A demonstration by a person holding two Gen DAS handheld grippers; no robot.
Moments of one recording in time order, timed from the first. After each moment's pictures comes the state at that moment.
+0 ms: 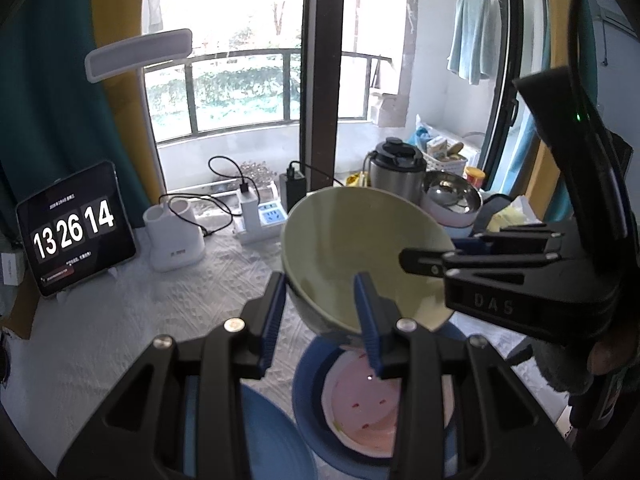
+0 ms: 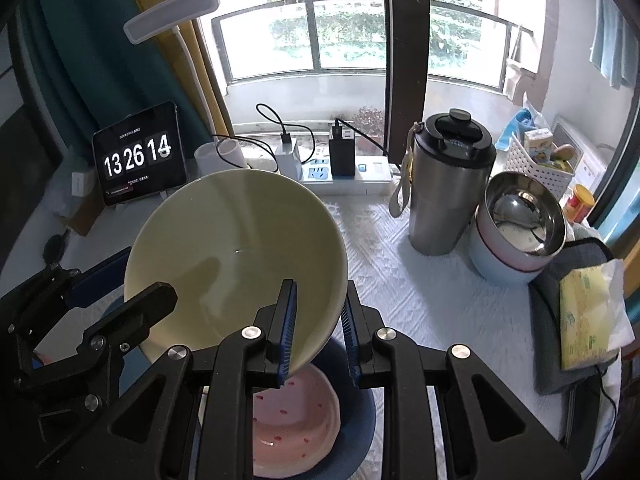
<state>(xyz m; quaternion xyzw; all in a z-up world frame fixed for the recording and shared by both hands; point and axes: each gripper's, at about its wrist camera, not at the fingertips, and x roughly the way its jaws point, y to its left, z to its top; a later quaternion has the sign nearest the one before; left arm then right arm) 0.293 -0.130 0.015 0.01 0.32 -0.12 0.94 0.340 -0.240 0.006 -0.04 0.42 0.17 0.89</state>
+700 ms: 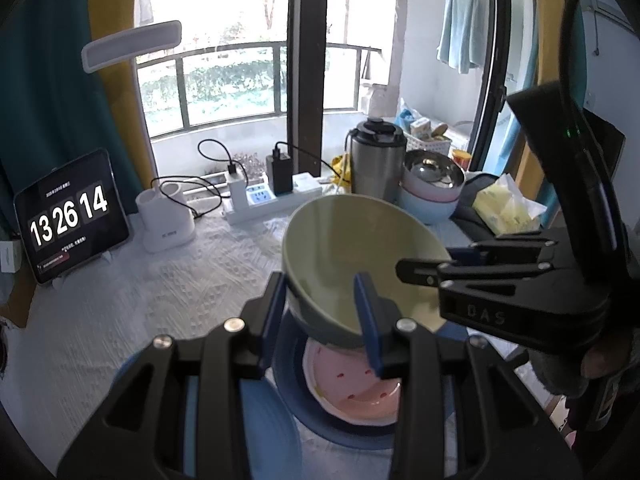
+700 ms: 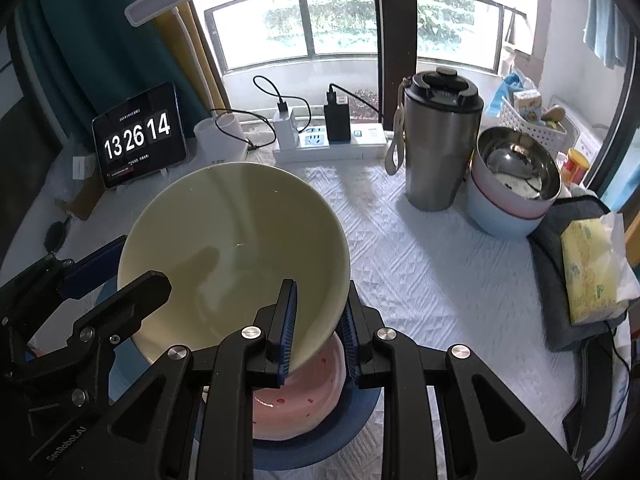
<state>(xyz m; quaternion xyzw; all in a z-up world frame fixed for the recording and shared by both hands) 0.268 -0.140 0.004 0.01 0.33 -0.13 0.94 0.310 -0.249 -0.018 -0.03 0.44 0.16 0.88</state>
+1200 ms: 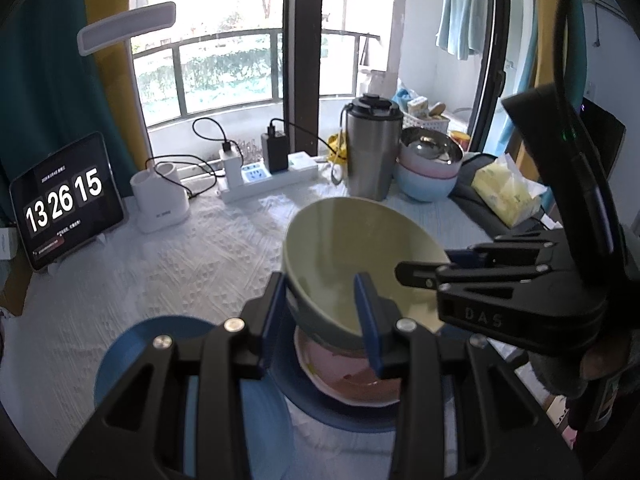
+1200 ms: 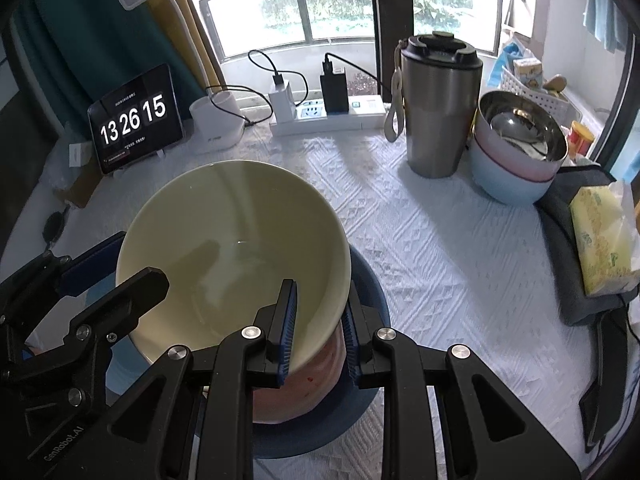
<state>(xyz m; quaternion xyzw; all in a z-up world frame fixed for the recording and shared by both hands) 0.259 -0.144 -0.012 0.02 0.35 -0.13 0.93 0.301 -0.255 -0.042 -0.02 0.47 0.17 0.87</state>
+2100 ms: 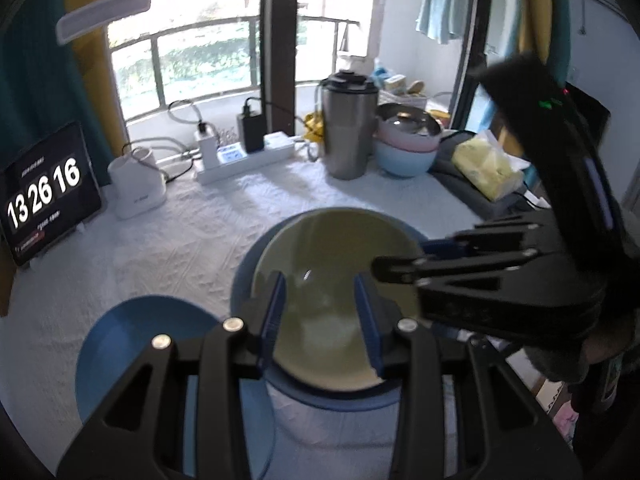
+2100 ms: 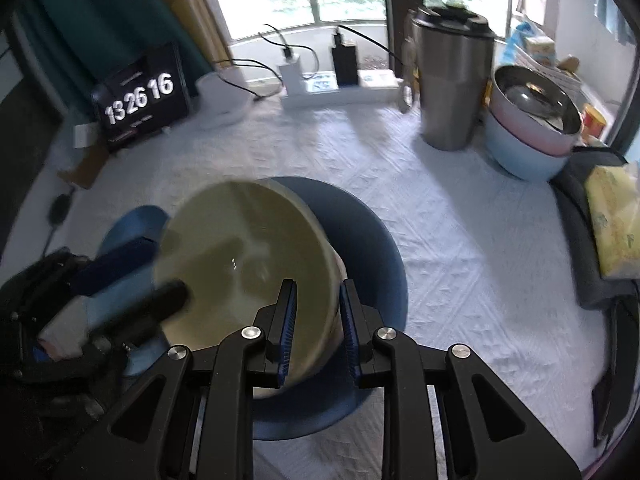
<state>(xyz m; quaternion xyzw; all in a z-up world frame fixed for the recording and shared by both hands) 0.248 -0.152 -0.028 0.03 0.37 -0.17 0.91 0.296 -0.253 -0.055 -0.03 0.49 0.18 0.85</state>
